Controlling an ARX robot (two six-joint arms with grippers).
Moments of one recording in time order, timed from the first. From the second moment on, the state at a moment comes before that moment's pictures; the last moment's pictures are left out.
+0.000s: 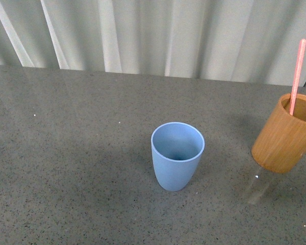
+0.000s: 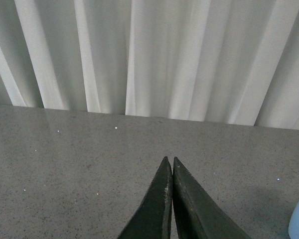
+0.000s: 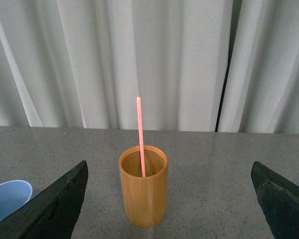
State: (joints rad) left arm 0.00 0.29 0.02 0.29 0.00 0.00; right arm 0.00 0.00 0.02 0.00 0.00 0.00
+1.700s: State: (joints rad) left arm 0.00 0.00 0.02 0.00 0.00 0.00; right arm -0.07 1.14 0.20 0.66 -0.05 0.05
